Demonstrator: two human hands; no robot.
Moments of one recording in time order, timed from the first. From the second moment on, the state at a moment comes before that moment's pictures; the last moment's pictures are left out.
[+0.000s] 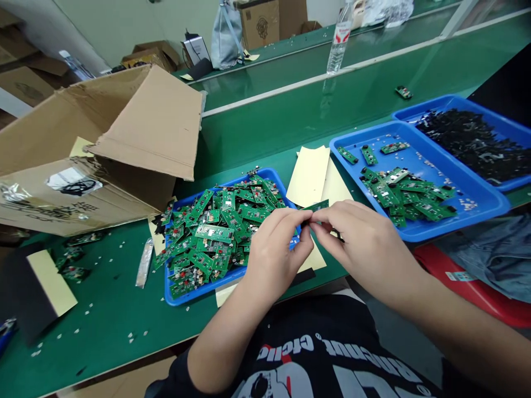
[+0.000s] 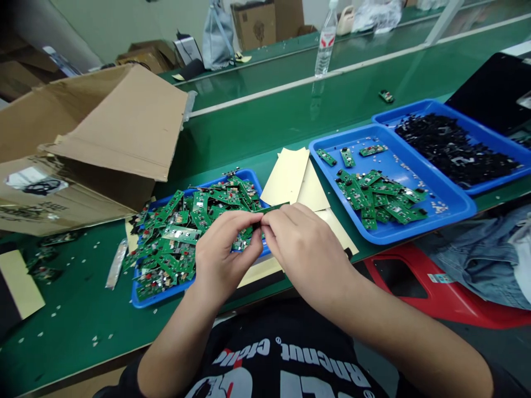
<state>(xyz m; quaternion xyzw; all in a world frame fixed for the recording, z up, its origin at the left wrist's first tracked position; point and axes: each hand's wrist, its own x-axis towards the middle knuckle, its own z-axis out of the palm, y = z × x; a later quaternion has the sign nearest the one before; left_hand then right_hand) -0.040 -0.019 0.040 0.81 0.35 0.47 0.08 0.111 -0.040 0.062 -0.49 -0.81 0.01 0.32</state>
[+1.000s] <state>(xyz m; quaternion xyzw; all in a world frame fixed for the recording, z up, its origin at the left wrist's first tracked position) 0.009 0.015 0.020 0.85 0.34 0.34 0.22 0.220 -0.031 0.014 -0.67 -0.62 -0.03 0.41</state>
